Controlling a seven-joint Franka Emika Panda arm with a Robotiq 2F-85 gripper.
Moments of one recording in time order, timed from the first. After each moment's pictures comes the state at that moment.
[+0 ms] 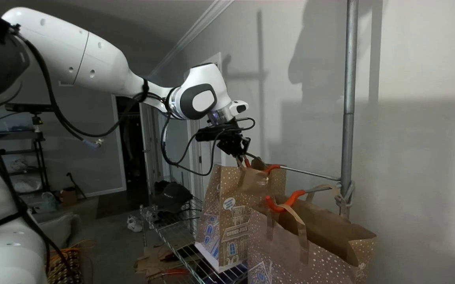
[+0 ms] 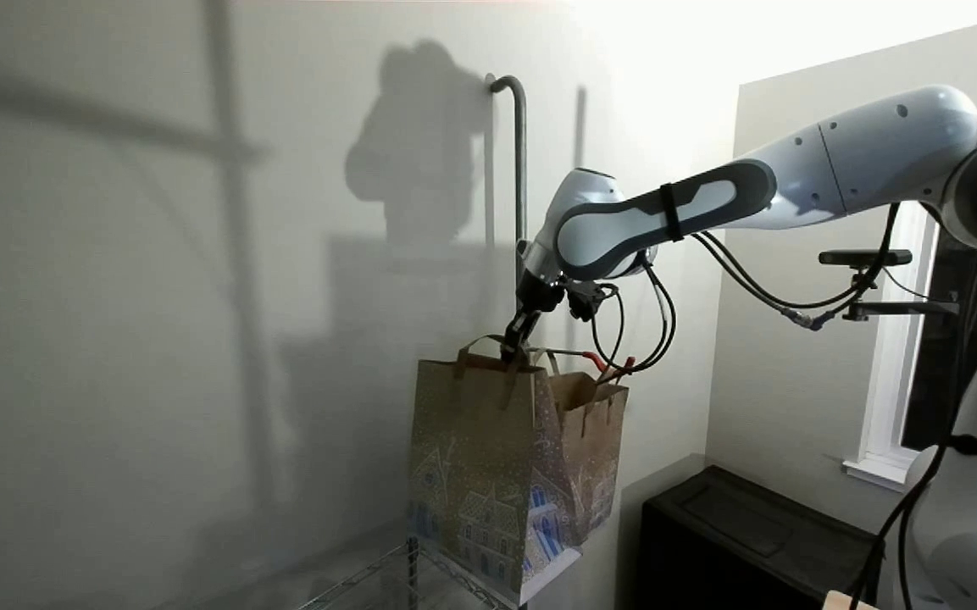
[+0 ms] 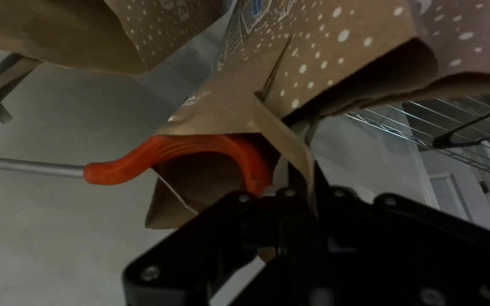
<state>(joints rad) 0.09 -0.22 0.01 -2.13 0.03 2.37 -0.35</state>
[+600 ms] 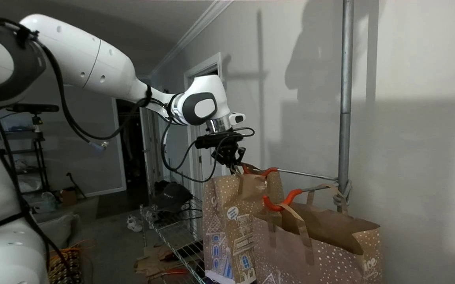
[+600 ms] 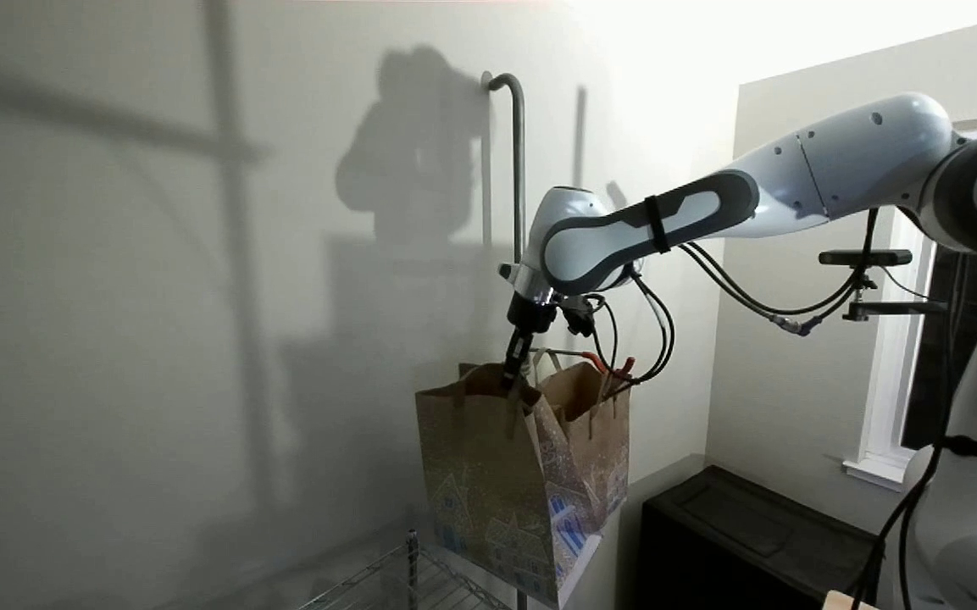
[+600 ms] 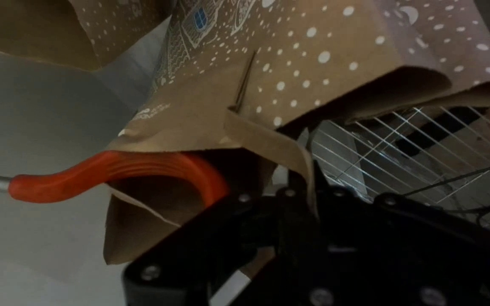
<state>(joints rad) 0.12 -0.17 0.01 -2.12 0.03 2.28 -0.48</state>
